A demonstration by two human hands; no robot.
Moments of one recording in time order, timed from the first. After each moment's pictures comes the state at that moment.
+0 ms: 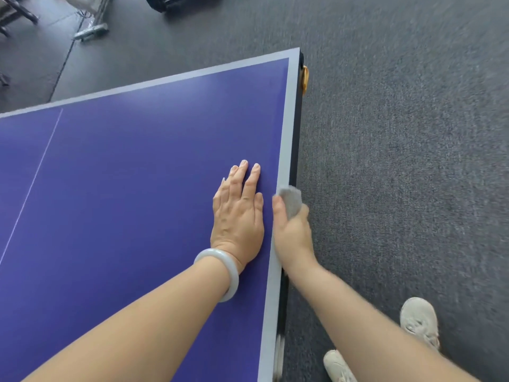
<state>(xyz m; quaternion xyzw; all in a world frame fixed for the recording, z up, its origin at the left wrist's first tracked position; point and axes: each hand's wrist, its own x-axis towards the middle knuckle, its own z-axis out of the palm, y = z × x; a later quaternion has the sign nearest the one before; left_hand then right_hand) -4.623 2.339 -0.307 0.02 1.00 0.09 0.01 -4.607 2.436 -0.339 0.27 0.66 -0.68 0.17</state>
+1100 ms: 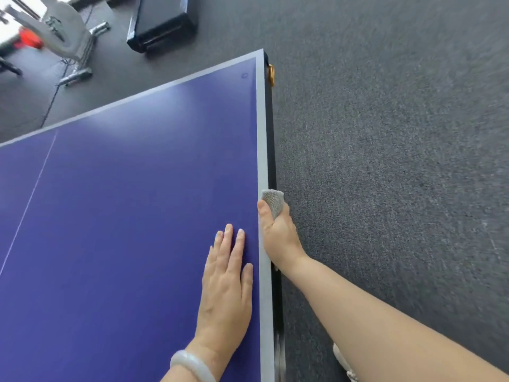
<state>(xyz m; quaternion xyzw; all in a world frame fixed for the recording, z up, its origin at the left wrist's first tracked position) -4.433 2.310 -0.302 0.05 0.98 0.17 0.04 -4.518 2.433 -0.339 0.22 0.67 -0.69 0.17</state>
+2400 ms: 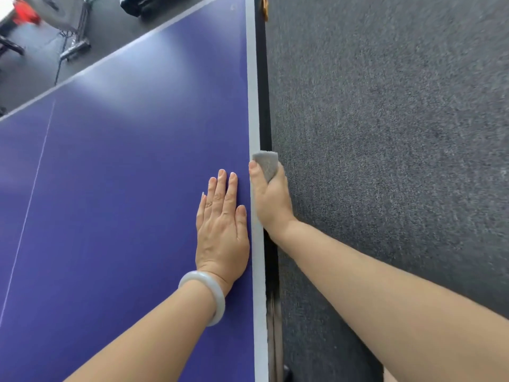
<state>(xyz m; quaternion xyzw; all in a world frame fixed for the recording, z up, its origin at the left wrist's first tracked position) -4.415 2.318 -0.308 0.04 1.00 0.09 0.03 -4.467 2.416 -0.350 0.24 0.61 -0.75 0.10</state>
